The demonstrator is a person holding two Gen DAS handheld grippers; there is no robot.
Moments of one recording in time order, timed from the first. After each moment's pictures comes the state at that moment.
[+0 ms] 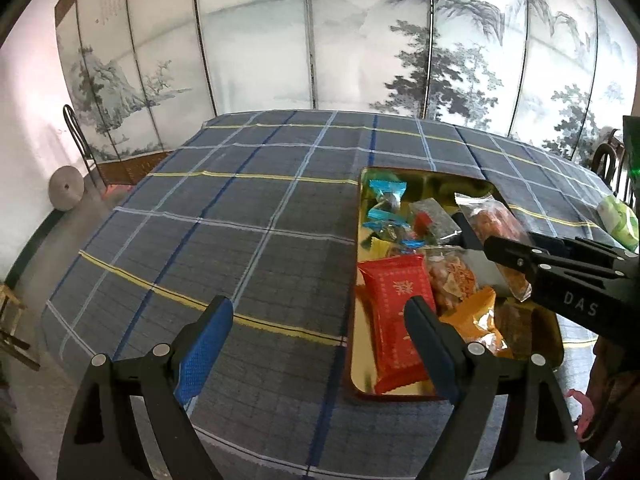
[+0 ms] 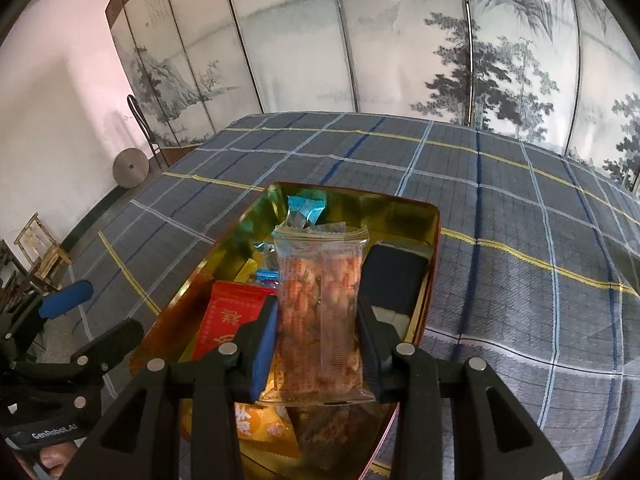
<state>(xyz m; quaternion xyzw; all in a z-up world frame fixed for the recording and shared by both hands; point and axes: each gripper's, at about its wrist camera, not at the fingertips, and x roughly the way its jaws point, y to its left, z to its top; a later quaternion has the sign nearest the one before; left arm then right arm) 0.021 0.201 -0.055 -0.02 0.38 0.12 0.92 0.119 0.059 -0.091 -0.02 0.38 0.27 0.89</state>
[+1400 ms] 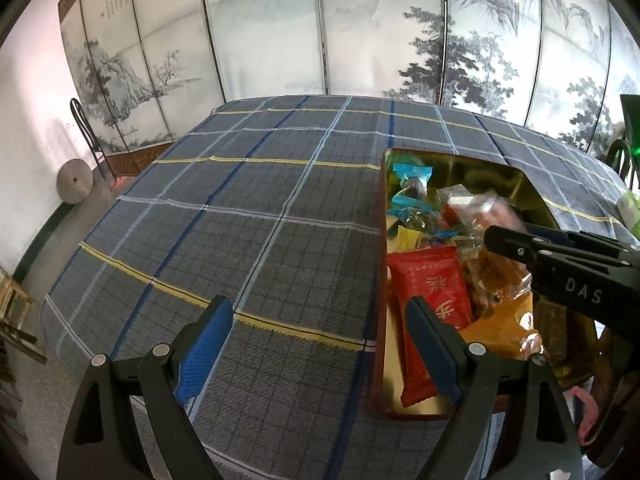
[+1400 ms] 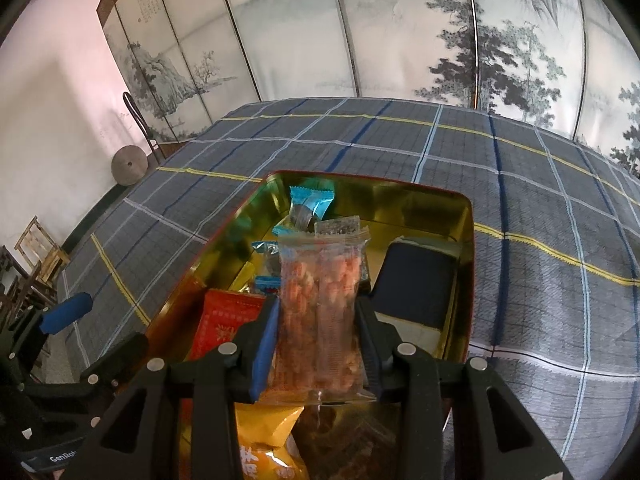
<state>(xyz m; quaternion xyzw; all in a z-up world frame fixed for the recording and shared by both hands) 0.036 0.217 -0.079 -0.02 0.39 0.14 0.91 0.139 0.081 -0.111 -0.01 0.39 0.27 0.88</state>
